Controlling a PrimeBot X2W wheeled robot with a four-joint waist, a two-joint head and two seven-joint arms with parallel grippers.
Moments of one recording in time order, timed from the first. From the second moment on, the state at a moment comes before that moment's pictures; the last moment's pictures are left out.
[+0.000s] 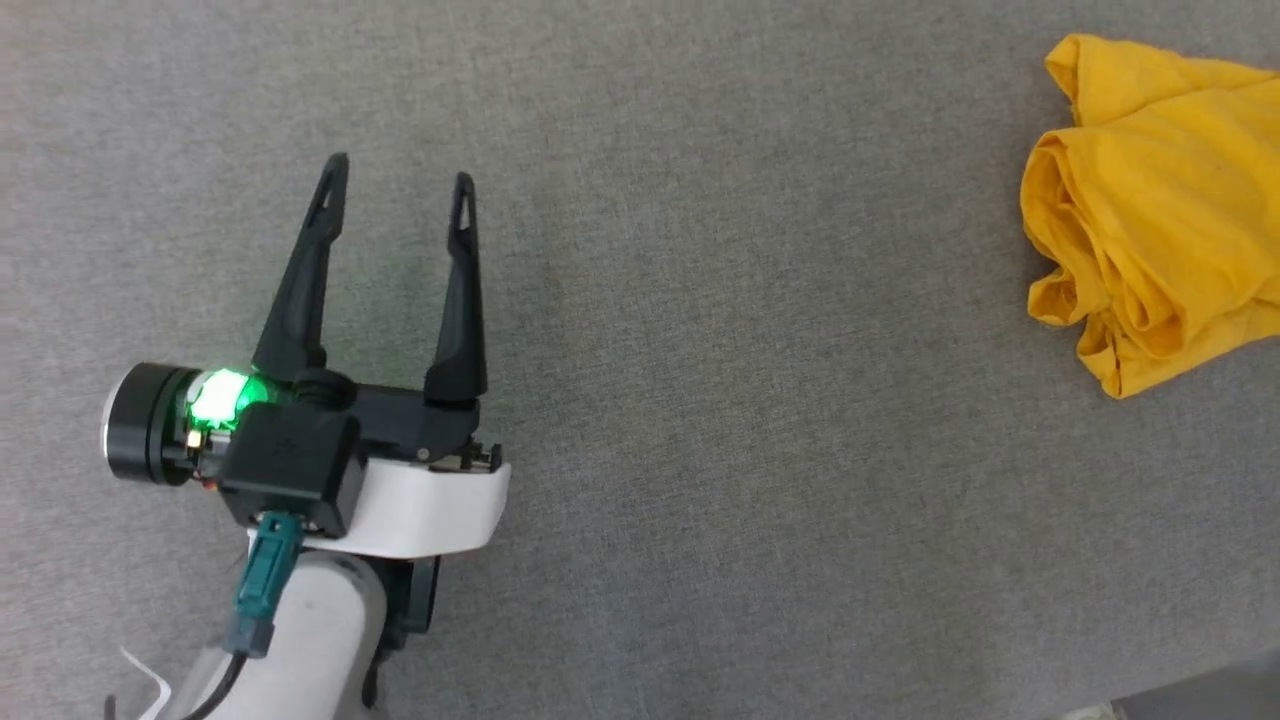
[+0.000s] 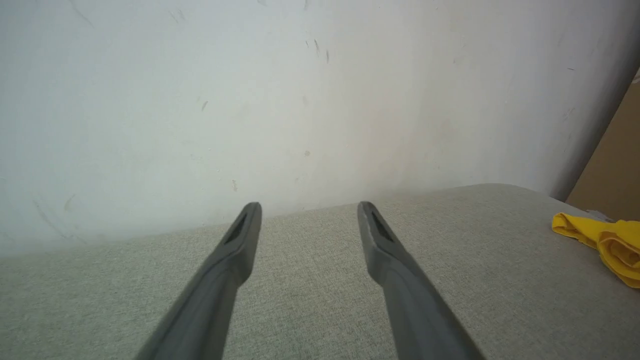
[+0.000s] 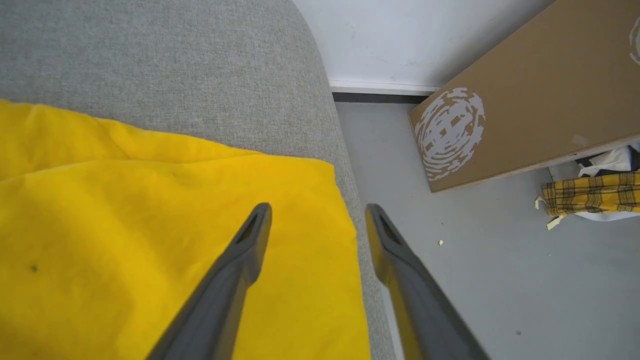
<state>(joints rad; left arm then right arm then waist) -0.31 0.31 -0.36 -0.32 -0.10 0.32 -0.11 -0.80 -0.62 0.08 0.70 0.42 0.13 0.28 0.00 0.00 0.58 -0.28</state>
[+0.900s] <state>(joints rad) -0.11 0.28 -0.29 -0.21 -0.25 0.34 -0.24 -0.30 -0.31 -0.09 0.07 0.41 0.13 -0.01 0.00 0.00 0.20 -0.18</state>
